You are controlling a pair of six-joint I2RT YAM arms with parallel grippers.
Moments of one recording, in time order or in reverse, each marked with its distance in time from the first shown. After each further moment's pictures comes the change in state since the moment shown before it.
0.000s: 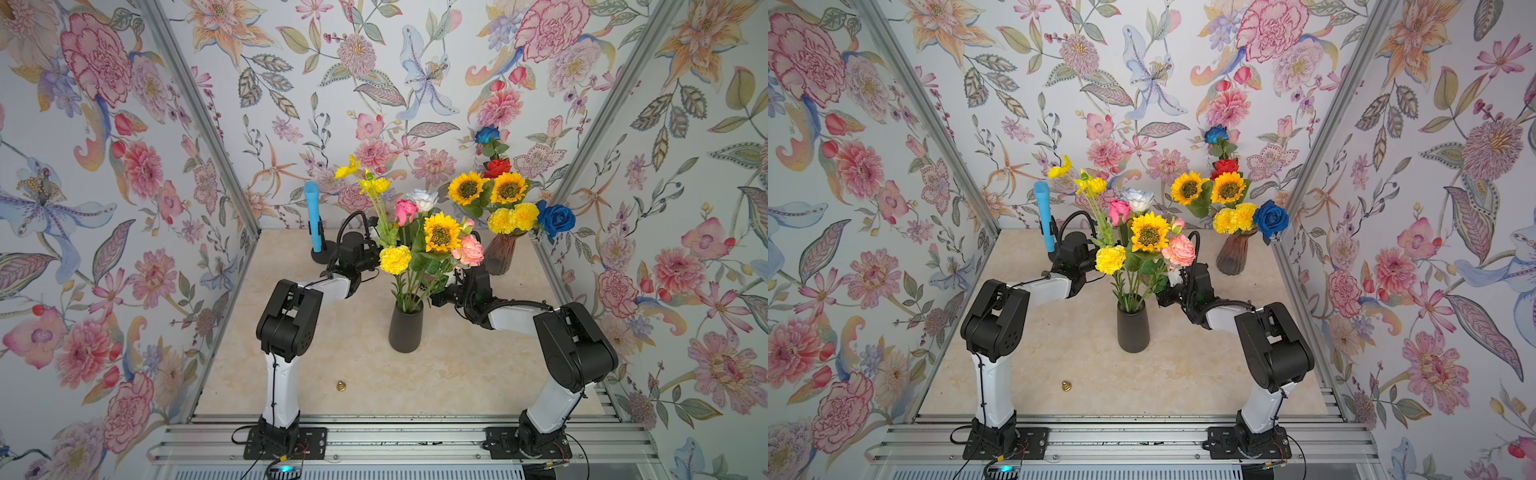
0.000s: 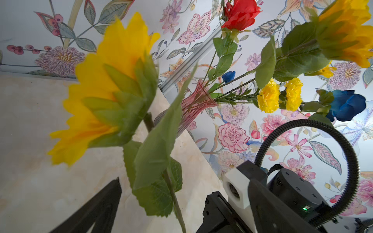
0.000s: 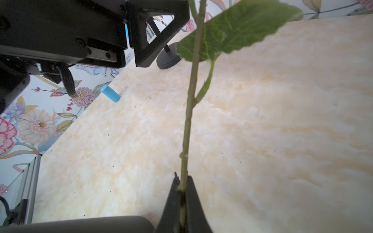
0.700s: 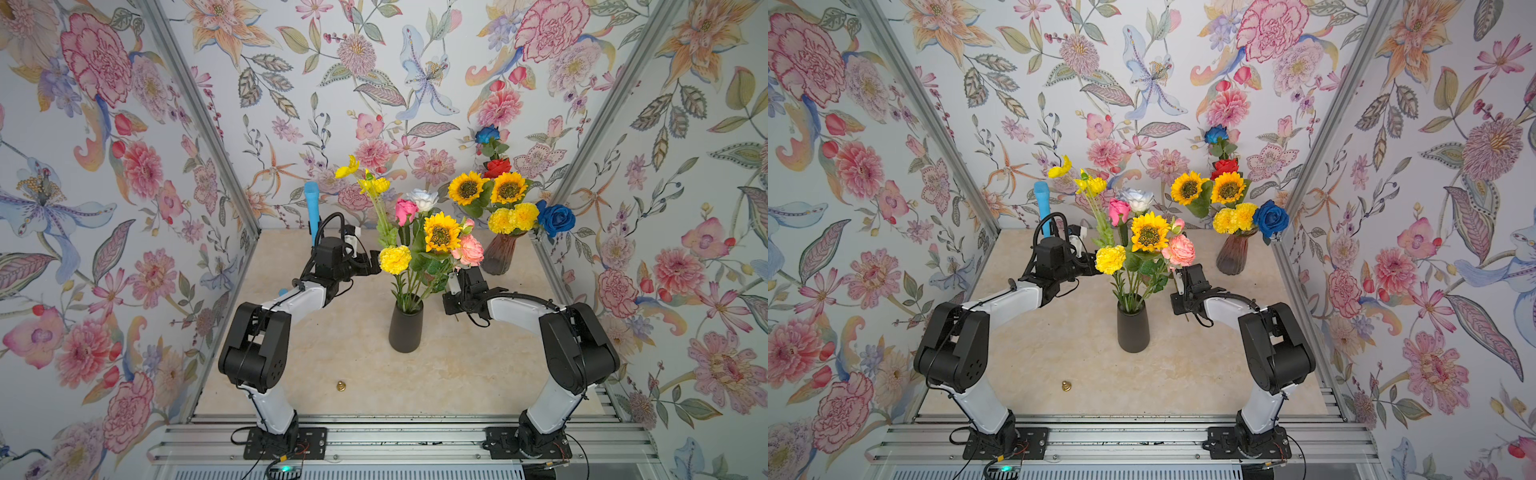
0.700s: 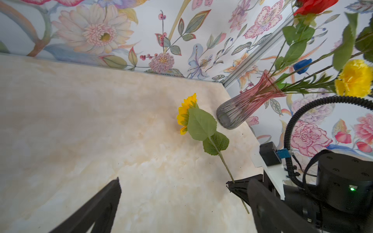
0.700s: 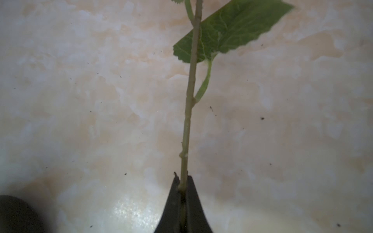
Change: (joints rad) left arm 0.081 -0.330 -0.258 -0.382 -0.274 0.319; right arm 0.019 0.011 0.132 -0.631 0.525 -0.164
